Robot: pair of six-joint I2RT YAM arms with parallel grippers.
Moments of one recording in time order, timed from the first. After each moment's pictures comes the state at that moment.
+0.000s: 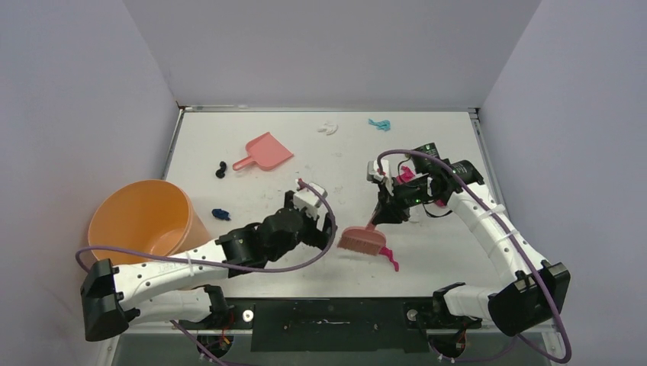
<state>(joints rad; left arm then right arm) -1.18 1.05 0.73 -0.10 -0.36 -0.35 0.39 1.26 1.20 -1.13 -0.89 -0.86</state>
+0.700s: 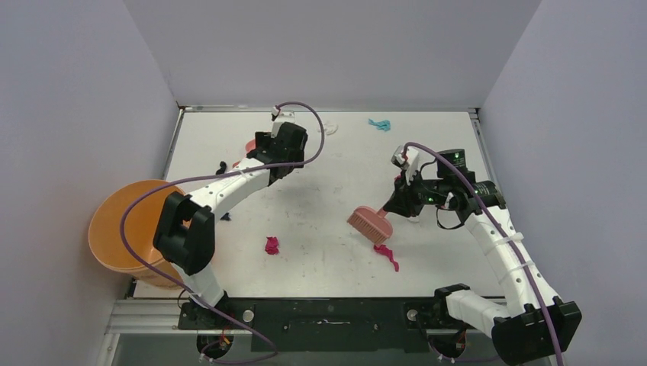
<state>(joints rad) -0.59 1.69 1.33 -0.40 -0.63 -0.35 0.23 1.09 1.06 -0.84 -0.75 -0.40</state>
